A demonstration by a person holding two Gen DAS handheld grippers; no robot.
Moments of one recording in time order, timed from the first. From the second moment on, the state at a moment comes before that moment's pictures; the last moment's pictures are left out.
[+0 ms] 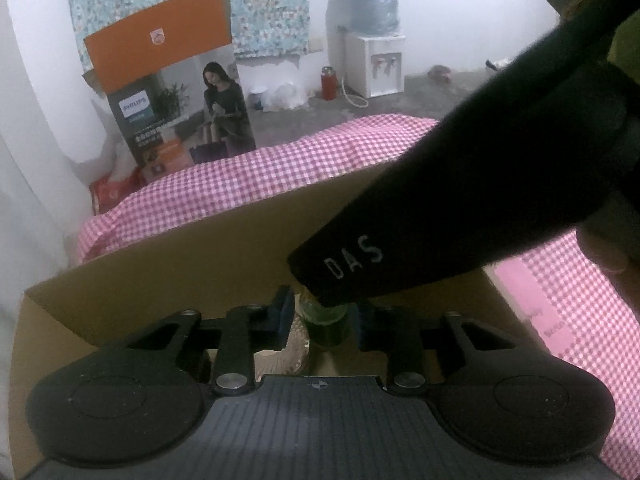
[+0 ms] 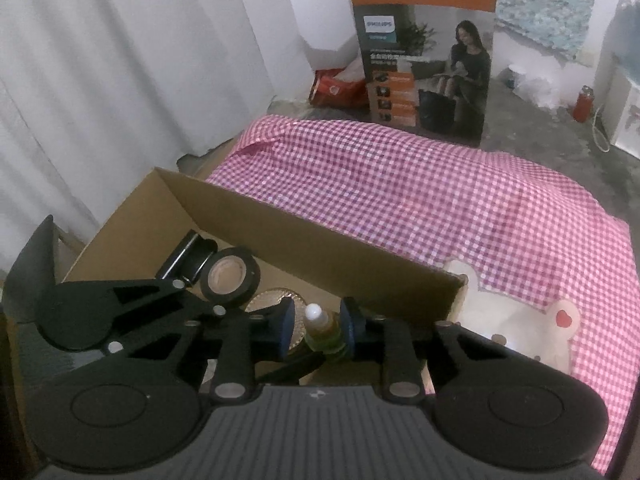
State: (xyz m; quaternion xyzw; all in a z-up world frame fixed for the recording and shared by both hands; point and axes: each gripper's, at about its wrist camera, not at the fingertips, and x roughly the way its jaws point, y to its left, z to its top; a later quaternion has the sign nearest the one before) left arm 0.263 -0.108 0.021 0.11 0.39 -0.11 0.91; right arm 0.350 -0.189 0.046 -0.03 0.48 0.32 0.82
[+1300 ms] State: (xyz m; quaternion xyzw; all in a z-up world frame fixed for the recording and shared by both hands) left arm 0.245 -0.107 0.052 0.06 0.37 -0.14 0.92; right arm 0.329 -0.228 0.073 0.02 0.45 0.29 0.85
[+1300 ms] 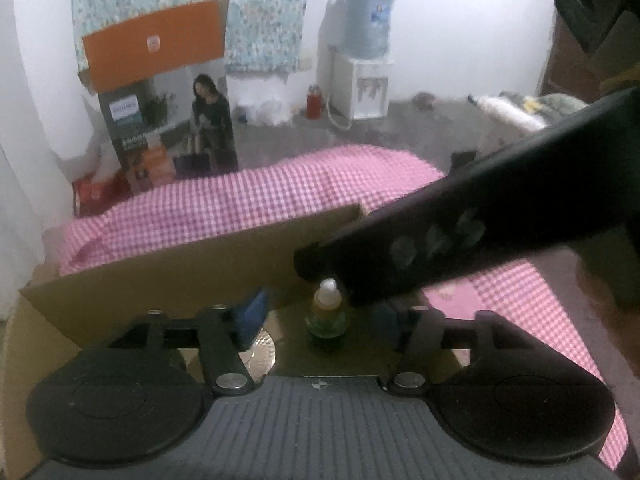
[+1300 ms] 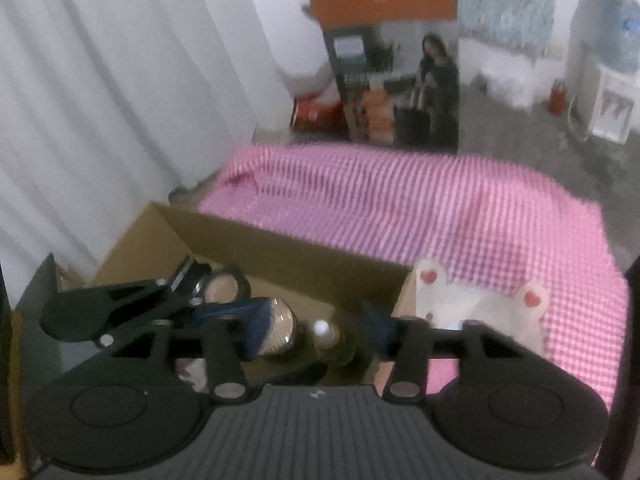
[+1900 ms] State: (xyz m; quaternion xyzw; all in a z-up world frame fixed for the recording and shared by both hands) left arm 0.050 -0.030 0.083 0.03 0.27 -0.14 0.95; right arm 0.133 -0.244 0.145 0.05 0.26 0.25 0.93
